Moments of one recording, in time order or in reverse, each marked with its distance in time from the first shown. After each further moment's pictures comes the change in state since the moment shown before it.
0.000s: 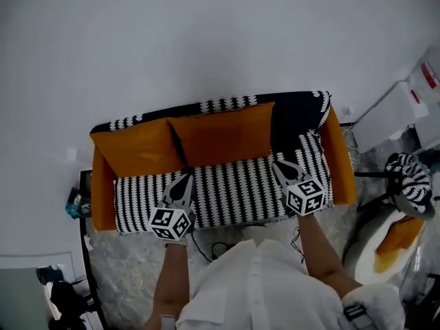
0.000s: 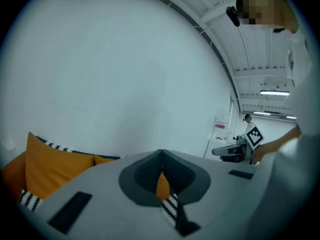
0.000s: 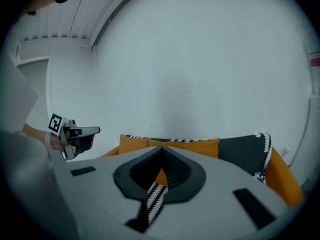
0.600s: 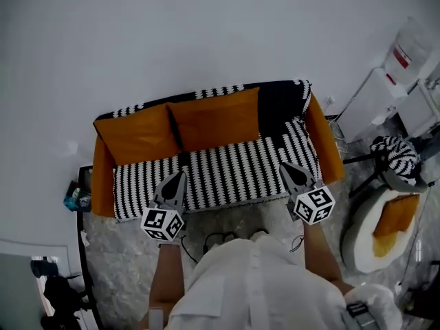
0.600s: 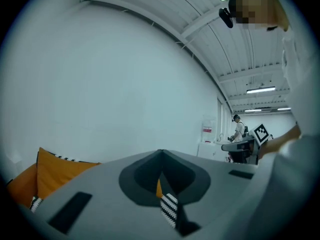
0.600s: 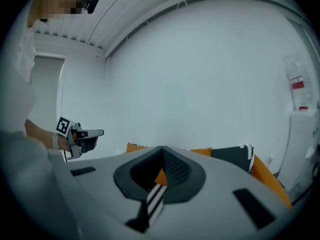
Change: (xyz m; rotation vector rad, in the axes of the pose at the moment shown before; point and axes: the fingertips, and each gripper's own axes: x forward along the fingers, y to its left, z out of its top) left arm -0.157 -0.084 0.011 0.095 -0.114 -0.046; right arm -0.195 0.093 -0.012 -0.072 -0.194 -0.044
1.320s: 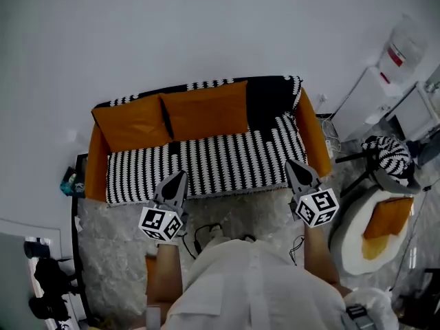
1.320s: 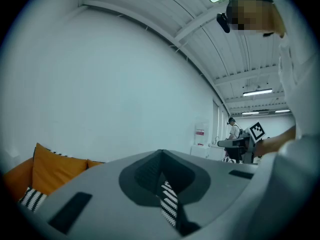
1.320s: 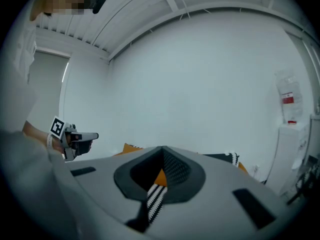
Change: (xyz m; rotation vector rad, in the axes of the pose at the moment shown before) left arm -0.023 -0.116 -0.005 -0.002 -0.027 -0.023; right arm -0.107 -0.039 0.028 -0.064 -0.042 -0.036
